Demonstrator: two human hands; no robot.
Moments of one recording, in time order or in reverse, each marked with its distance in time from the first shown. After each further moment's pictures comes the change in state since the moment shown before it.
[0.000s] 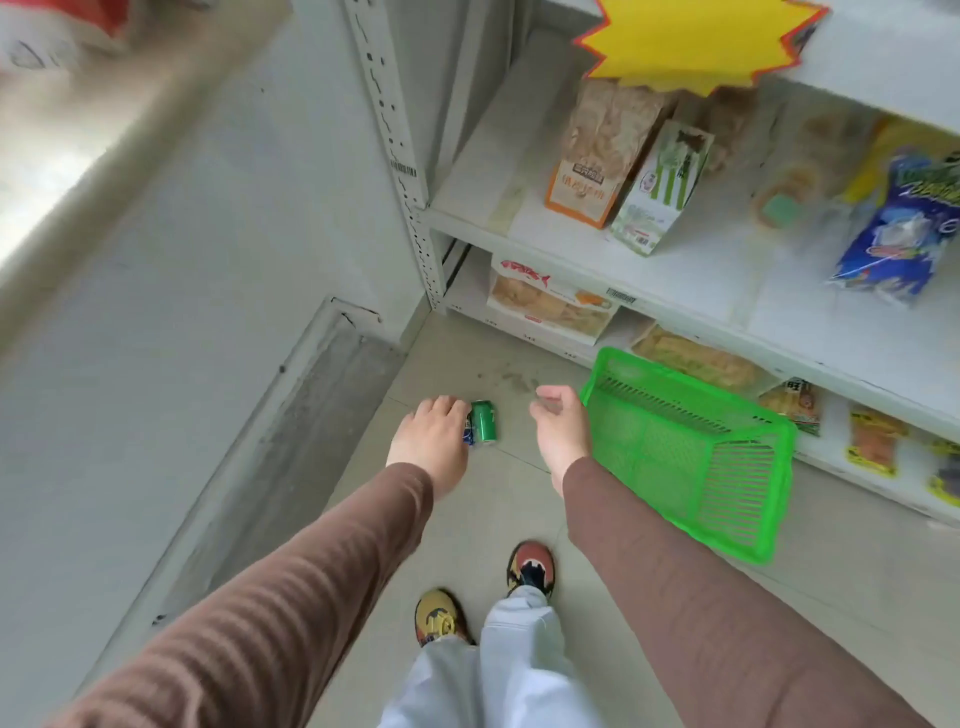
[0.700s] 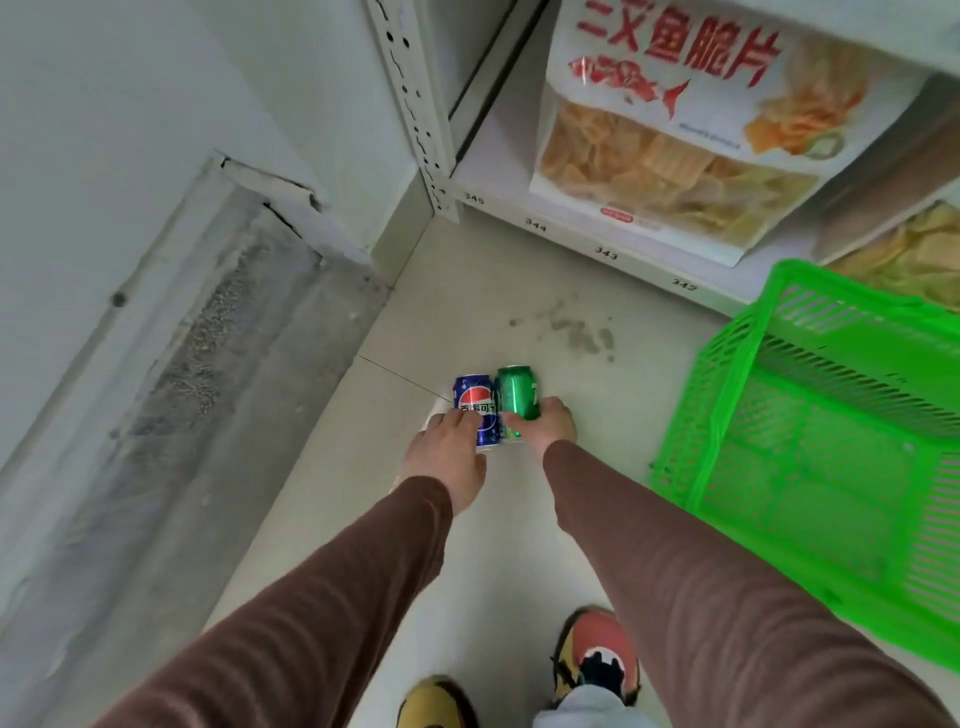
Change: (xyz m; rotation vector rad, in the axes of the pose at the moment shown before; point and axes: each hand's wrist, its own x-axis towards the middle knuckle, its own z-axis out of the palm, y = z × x) left_hand 0.192 -0.115 0.359 -0.099 -0.105 -0.137; right_hand 0.285 0.313 0.216 -0.433 -0.255 0.199
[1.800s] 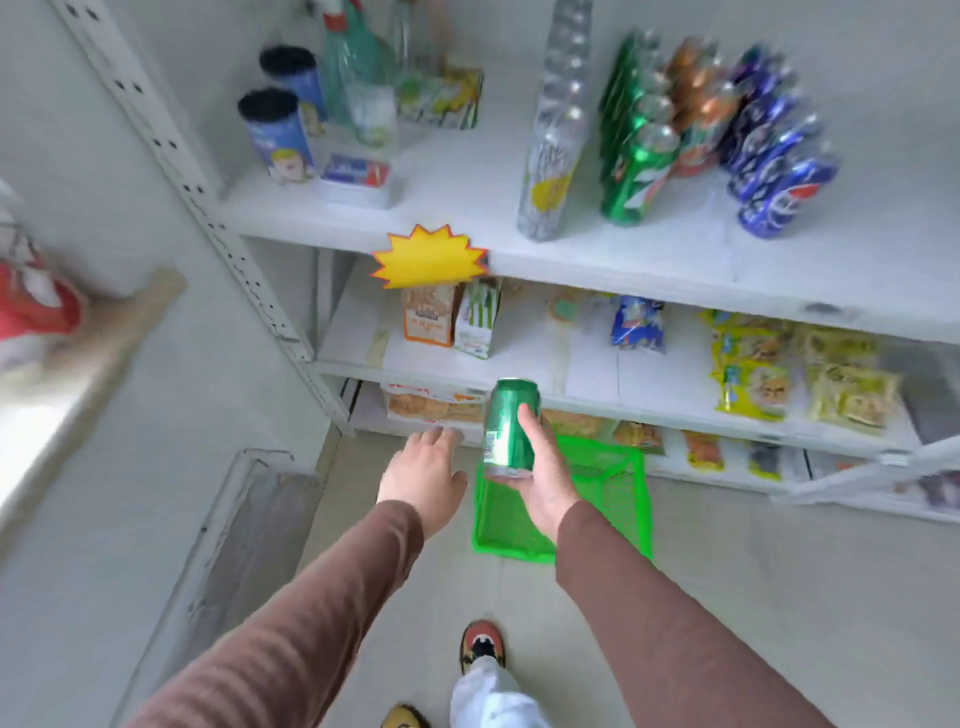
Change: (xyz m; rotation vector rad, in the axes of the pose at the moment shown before) left_hand -0.314 0.281 -0.446 -0.011 0.210 0.383; right_hand -0.549 -0.157 -0.397 1.179 0.043 -0.281
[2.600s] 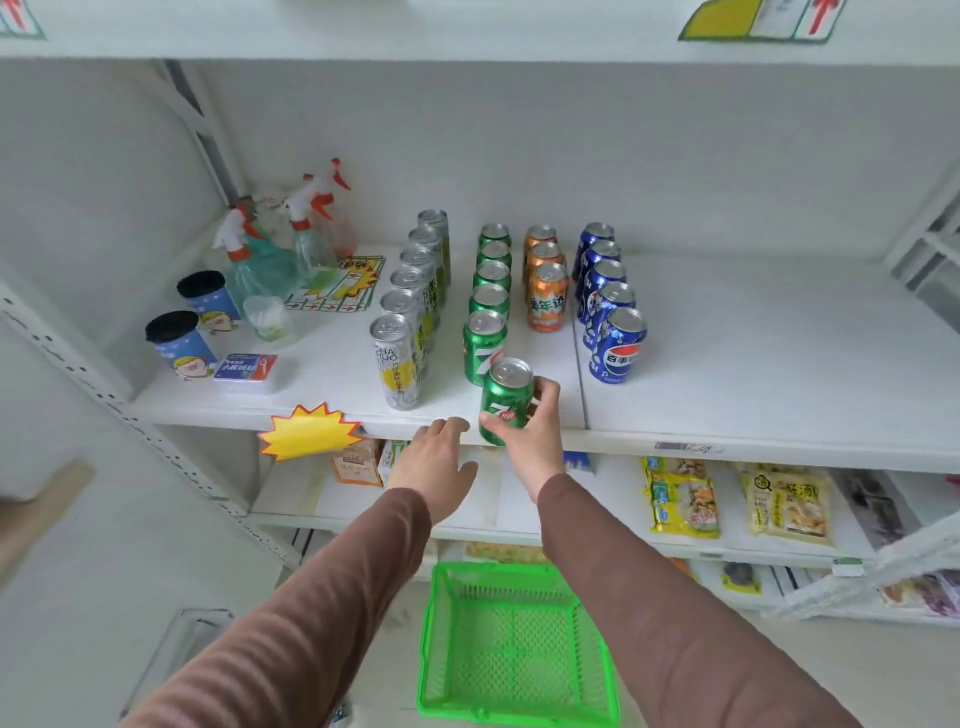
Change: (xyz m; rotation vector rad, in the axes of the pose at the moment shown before) left_hand 0.138 0.235 -0.110 0.015 0.131 0.152; right_hand 0.061 -0.265 -0.083 -0.450 0.190 -0.681
